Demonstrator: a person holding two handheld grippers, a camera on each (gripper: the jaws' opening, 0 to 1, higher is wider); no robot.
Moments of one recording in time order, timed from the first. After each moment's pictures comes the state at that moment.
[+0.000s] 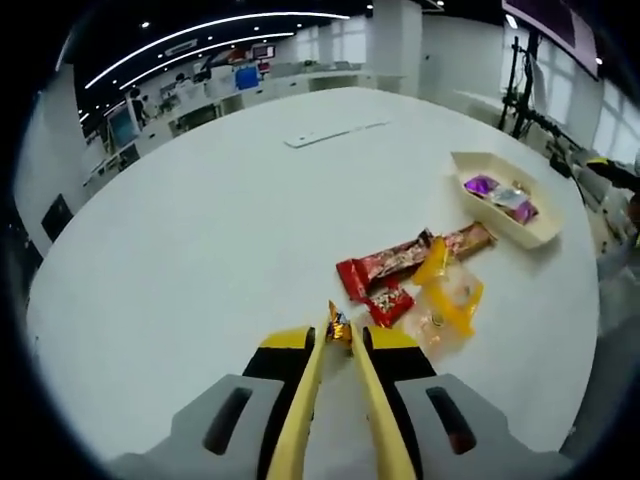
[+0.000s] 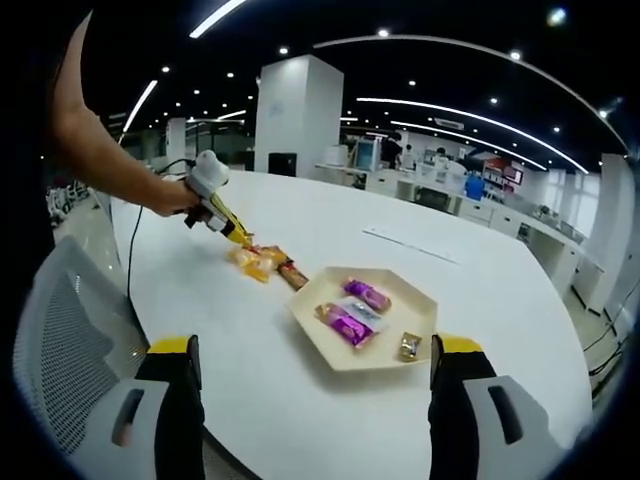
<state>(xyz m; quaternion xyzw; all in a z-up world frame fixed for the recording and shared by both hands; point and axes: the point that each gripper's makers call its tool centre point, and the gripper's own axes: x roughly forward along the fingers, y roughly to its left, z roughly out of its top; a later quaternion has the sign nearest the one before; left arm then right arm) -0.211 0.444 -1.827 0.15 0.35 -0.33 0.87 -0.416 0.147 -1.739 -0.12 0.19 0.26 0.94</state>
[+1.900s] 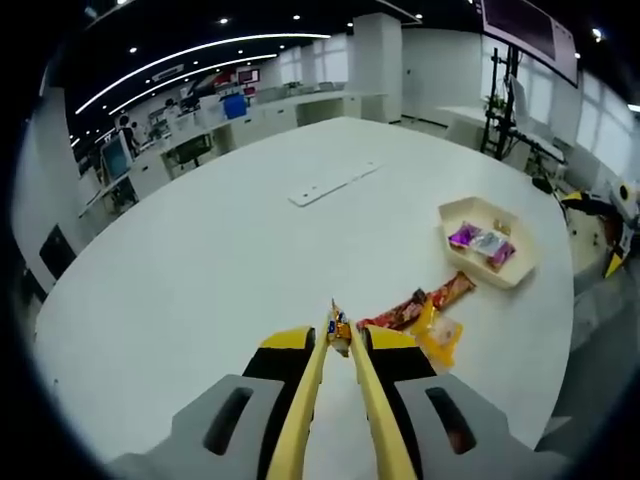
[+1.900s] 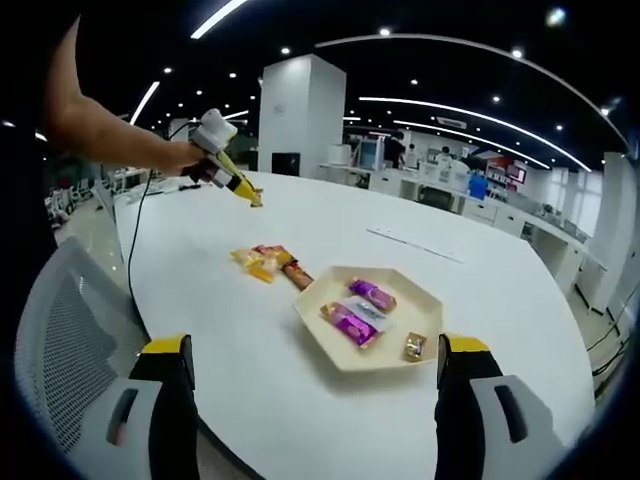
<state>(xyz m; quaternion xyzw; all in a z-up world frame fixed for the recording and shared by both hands) -0.190 0.445 -1.737 0.16 0.31 -0.36 0.87 -0.417 0.151 -1.740 -0.11 0.19 0.27 0.94</state>
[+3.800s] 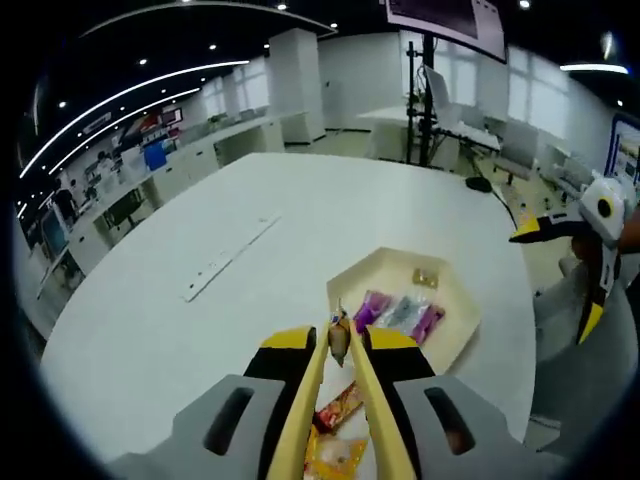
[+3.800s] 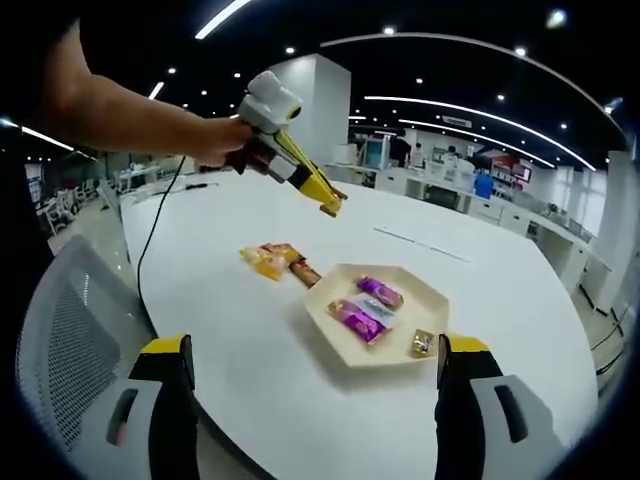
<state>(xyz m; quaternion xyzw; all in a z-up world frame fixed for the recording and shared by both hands) -0.228 0.243 -1.705 0.19 0.24 -0.51 0.81 -0.423 0.154 -1.742 -0.11 0.19 0.28 0.94</state>
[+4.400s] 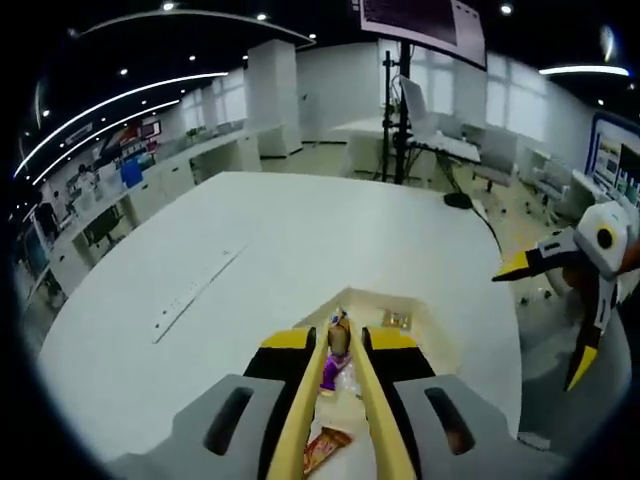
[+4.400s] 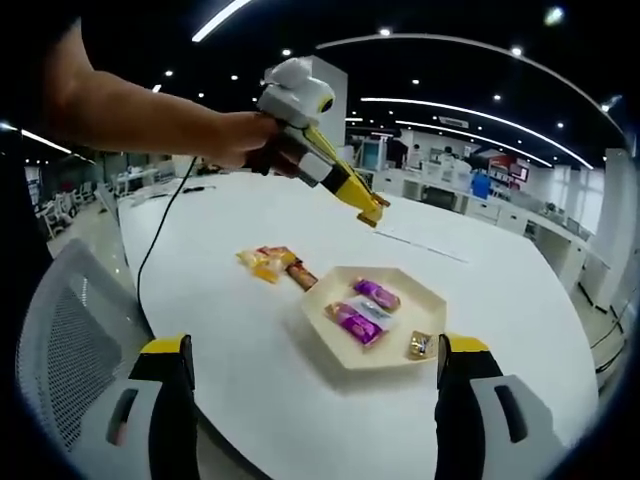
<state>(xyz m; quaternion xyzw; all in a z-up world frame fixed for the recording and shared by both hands) -0.248 0.175 -1.691 0.19 0.22 -0.55 0.78 -0.422 0.153 -1.740 -0.10 0.19 0.27 0.94</state>
